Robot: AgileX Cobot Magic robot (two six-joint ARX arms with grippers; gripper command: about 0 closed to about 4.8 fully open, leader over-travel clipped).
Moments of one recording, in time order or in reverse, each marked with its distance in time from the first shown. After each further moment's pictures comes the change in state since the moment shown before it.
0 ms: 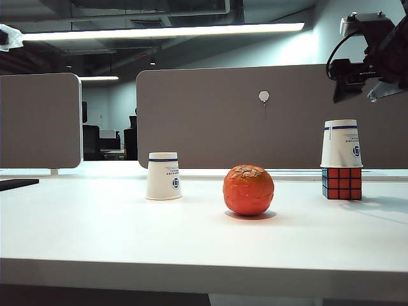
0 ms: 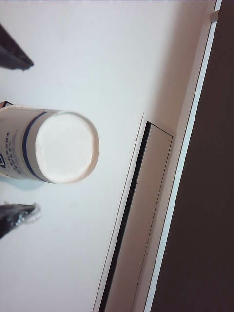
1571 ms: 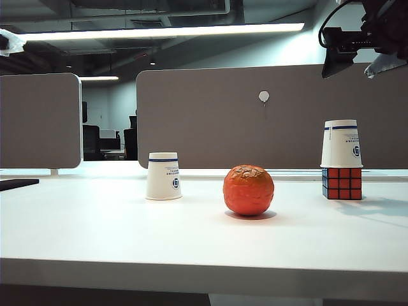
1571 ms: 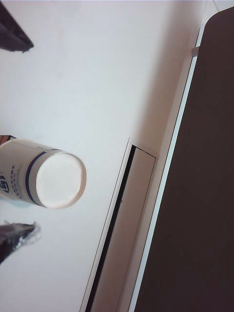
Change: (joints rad) left arm 0.000 0.000 0.000 -0.018 0.000 0.000; right arm 0.057 -0.136 0.000 -0.102 -0.002 0.010
